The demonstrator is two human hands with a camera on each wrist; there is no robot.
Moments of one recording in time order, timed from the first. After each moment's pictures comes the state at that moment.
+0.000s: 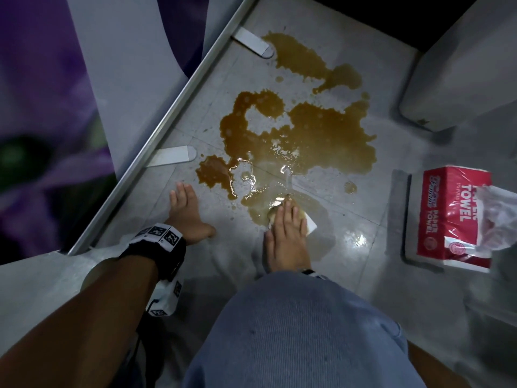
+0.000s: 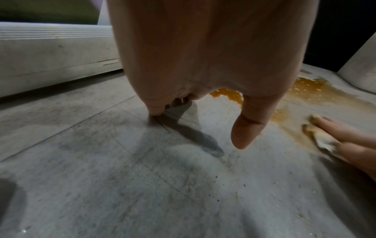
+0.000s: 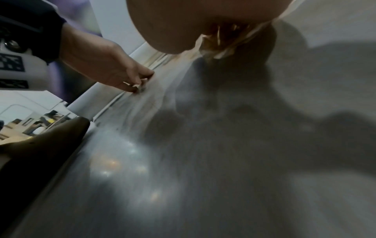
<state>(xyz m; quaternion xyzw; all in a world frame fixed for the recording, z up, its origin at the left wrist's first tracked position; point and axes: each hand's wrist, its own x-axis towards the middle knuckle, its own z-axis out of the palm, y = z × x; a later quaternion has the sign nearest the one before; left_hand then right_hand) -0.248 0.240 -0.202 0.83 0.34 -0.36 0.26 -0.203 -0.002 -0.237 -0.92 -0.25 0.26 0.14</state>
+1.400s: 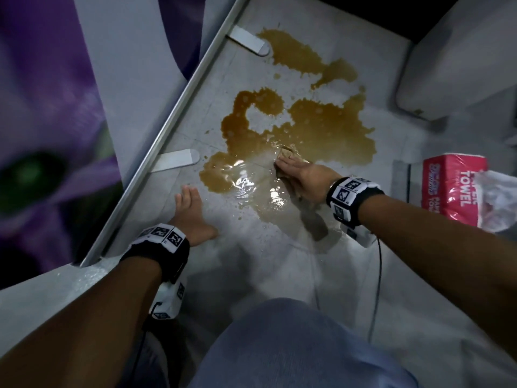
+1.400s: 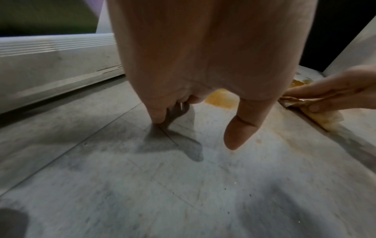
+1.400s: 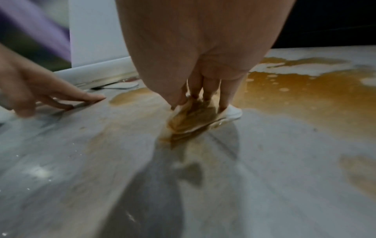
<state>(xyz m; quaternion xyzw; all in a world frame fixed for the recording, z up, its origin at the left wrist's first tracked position) -0.248 0.257 -0.192 0.83 0.29 -0.39 0.26 -0.033 0.021 -0.208 -0.83 -0.45 0.32 0.04</state>
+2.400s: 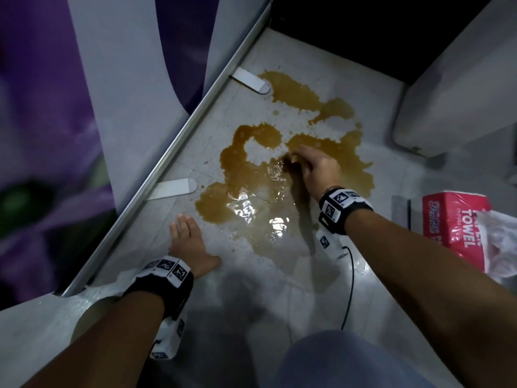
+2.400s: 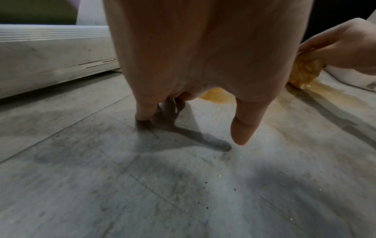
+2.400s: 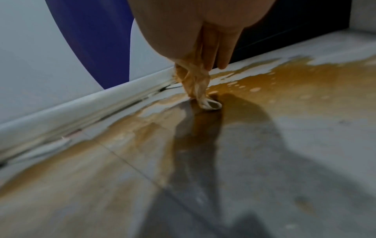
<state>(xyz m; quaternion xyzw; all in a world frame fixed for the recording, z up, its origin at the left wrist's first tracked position) -0.240 0.236 -0.203 0.84 0.34 -0.36 0.22 0.017 0.045 -0.201 -0.93 -0.25 0.07 0.28</state>
